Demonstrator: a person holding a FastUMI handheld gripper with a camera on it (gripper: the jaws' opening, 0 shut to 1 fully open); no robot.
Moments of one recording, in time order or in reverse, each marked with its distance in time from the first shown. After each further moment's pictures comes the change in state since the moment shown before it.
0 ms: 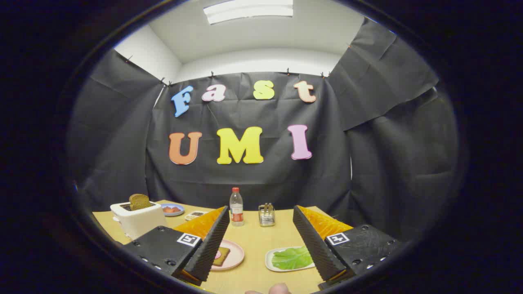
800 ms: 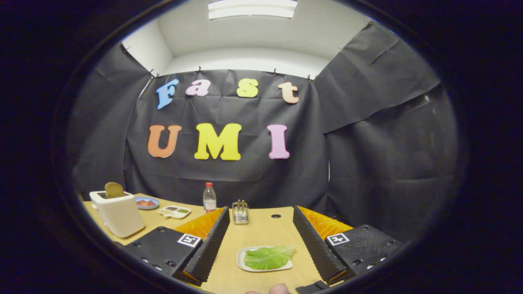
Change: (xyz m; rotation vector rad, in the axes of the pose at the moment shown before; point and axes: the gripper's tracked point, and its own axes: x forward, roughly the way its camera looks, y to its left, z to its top) arm 0.022 -0.039 -0.047 -0.041 0.080 -0.117
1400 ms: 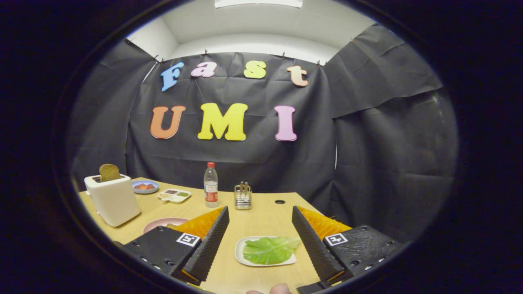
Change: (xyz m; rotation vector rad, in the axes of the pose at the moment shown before) arm 0.026 -0.003 -0.025 -0.042 0.085 0.019
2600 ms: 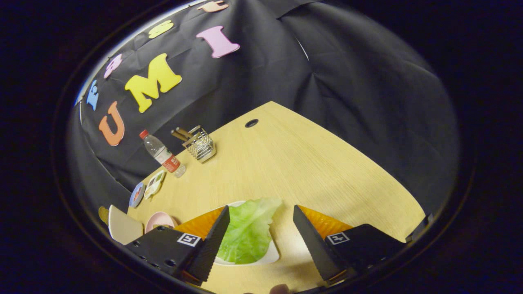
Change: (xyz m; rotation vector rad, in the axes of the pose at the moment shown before) arm 0.116 -0.086 -0.151 0.524 0.686 -0.031
